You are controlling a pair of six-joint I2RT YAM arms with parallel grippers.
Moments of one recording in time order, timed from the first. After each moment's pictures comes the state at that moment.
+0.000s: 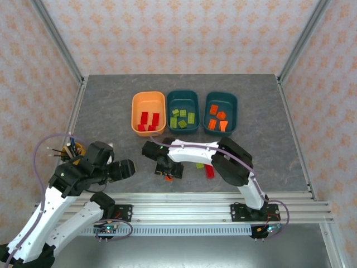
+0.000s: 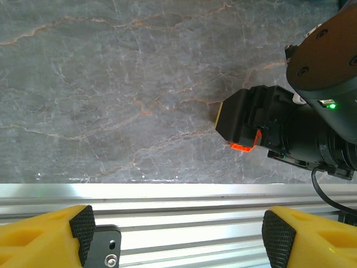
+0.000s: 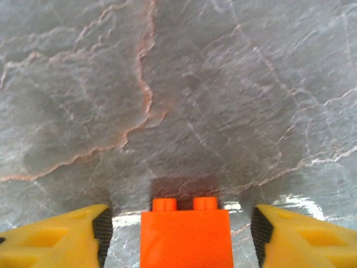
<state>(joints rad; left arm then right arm) -0.48 0.62 0.90 -1.33 0.07 -0.78 1.13 2.08 1.54 -0.99 -0.02 1.31</state>
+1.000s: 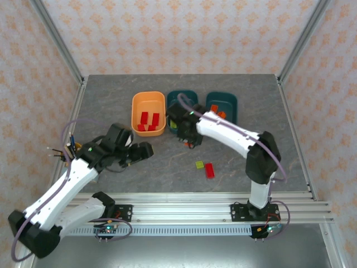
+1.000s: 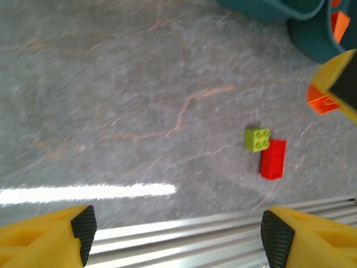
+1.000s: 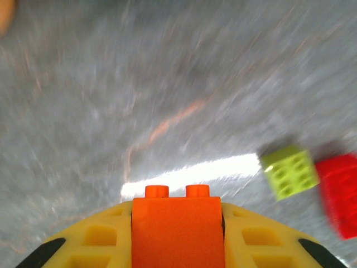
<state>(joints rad) -0.48 0.98 0.93 -0.93 0.19 -0.86 0.79 1.83 1.64 -1.19 0.18 1.07</state>
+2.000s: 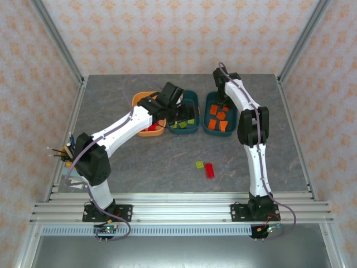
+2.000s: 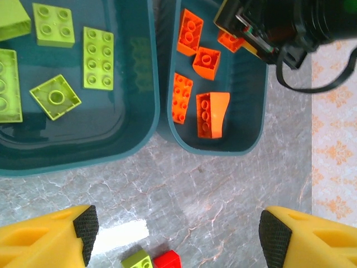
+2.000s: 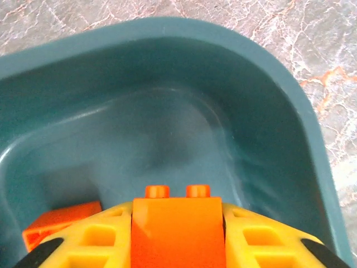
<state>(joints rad) -0.61 1.78 1.60 -0.68 0.19 -0.83 0.23 2.45 2.27 -1.19 0.26 0.63</state>
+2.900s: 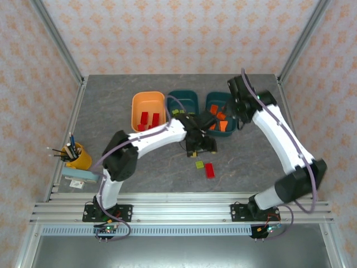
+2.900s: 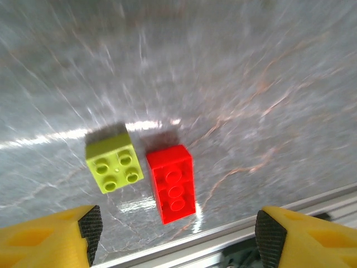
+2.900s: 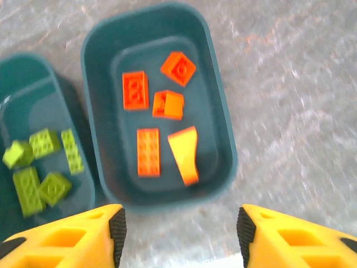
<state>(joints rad) -0.90 2.06 1.74 -0.98 0.26 -1.03 0.37 1.40 1.49 -1.17 0.20 0.67</state>
